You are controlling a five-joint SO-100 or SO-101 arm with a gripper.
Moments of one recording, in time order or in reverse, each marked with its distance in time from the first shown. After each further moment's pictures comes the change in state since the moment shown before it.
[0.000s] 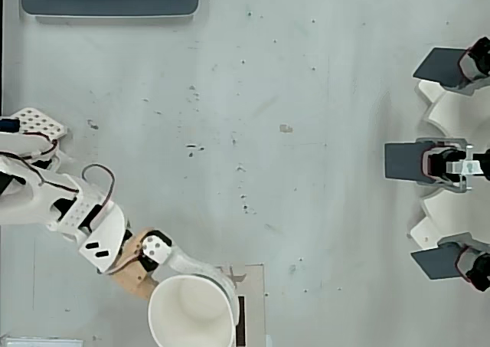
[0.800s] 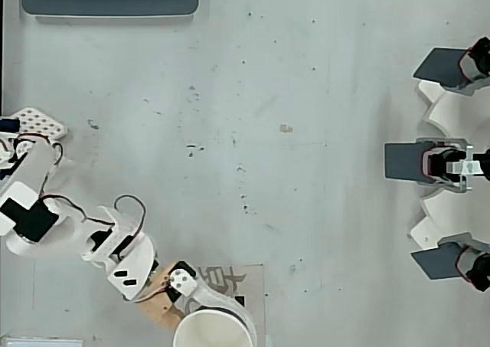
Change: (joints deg) arm 3.3 -25.1 -22.2 -1.5 0.0
